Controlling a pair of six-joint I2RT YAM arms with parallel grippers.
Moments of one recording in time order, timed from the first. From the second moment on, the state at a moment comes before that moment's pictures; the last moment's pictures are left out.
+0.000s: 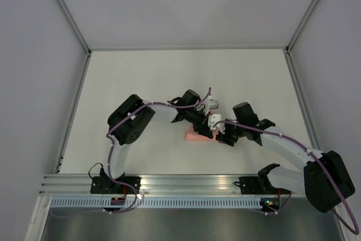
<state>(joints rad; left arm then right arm) -0.79 2.09 1.17 0.08 0.88 -0.03 0.44 1.16 0.57 -0.39 -0.52 -0.81</state>
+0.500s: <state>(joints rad) -0.77 2.16 1.22 0.05 0.98 -0.11 0.68 1.24 0.50 -0.19 -0.31 -0.81</state>
